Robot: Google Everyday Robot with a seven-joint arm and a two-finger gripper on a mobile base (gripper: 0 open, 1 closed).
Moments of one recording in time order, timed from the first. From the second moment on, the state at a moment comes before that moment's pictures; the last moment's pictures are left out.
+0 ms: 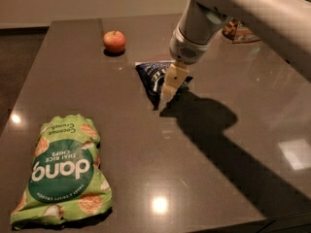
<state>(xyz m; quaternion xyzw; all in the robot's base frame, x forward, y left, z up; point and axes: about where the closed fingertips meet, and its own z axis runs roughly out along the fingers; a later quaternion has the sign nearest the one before) 0.597 -0.060 0.883 -0.61 0.77 0.04 0.19</state>
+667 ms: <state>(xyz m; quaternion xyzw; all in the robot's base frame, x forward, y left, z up) 0.582 -0.046 0.882 -0.62 0.75 0.07 0.19</state>
